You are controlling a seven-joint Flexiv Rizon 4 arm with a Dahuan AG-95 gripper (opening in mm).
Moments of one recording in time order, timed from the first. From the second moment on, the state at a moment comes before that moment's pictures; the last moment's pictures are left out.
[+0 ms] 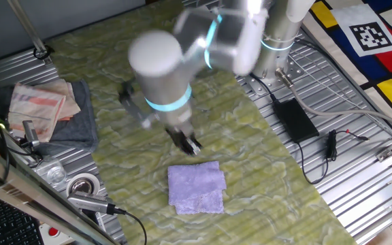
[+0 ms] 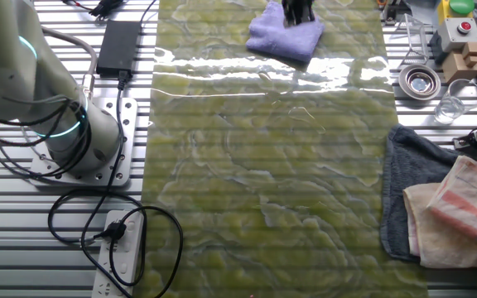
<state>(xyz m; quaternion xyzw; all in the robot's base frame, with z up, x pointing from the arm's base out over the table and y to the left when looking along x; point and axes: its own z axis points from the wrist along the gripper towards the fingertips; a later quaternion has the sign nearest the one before) 0.472 0.262 0.111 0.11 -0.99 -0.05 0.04</state>
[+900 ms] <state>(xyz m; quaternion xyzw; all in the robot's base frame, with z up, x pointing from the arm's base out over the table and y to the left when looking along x) 0.470 0.259 0.113 0.13 -0.99 -0.07 0.02</state>
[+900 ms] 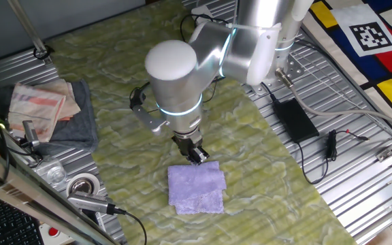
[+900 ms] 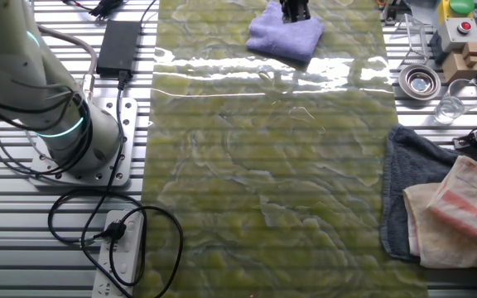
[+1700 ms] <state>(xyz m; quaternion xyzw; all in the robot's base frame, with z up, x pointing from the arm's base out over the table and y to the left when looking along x) 0.476 0.299 0.086 0.14 -0.99 -0.05 0.04</state>
